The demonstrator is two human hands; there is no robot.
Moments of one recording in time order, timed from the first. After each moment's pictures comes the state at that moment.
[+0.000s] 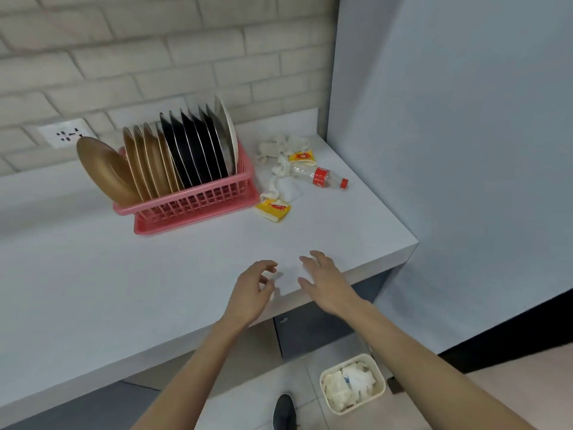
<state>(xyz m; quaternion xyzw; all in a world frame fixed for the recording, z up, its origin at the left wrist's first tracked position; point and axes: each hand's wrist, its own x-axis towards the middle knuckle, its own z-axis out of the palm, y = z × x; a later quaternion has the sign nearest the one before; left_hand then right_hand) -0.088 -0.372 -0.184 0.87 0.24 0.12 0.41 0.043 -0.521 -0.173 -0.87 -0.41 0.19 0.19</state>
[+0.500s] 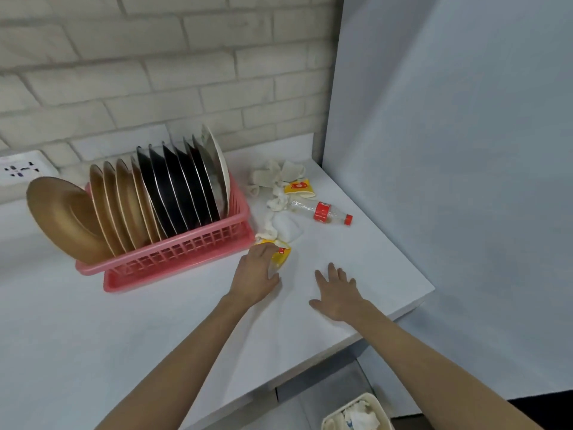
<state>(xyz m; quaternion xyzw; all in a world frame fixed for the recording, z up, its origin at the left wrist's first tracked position) 0.054 -0.252 -0.181 0.96 0.15 0.06 0.21 0.146 -0.446 -0.181 -0.91 -0.34 0.24 -0.07</state>
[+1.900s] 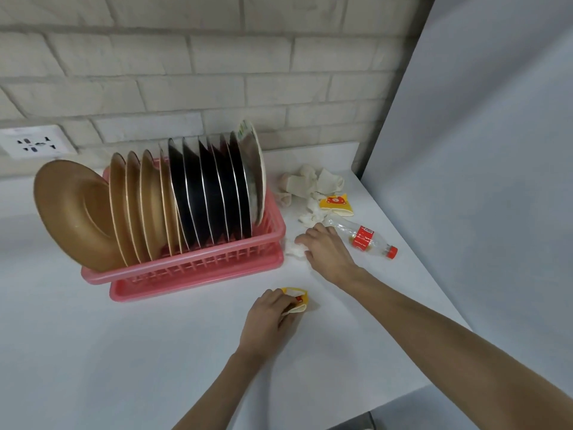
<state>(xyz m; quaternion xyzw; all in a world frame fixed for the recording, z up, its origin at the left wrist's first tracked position) 0.034 -0.236 -0.240 0.92 0.14 0.21 0.30 0.232 -0.289 -0.160 -0.82 -0.57 -0.05 0.05</state>
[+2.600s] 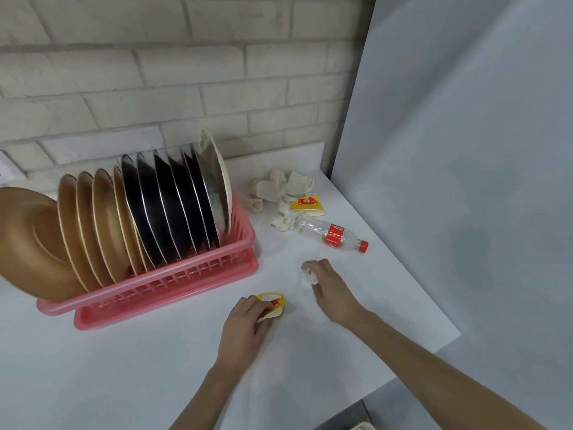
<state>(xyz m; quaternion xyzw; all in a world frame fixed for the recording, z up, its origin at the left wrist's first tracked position) 0.033 -0.235 -0.243 0.91 0.14 0.22 0.32 0.208 -0.383 -0.189 -0.85 -0.39 0.15 0.30</state>
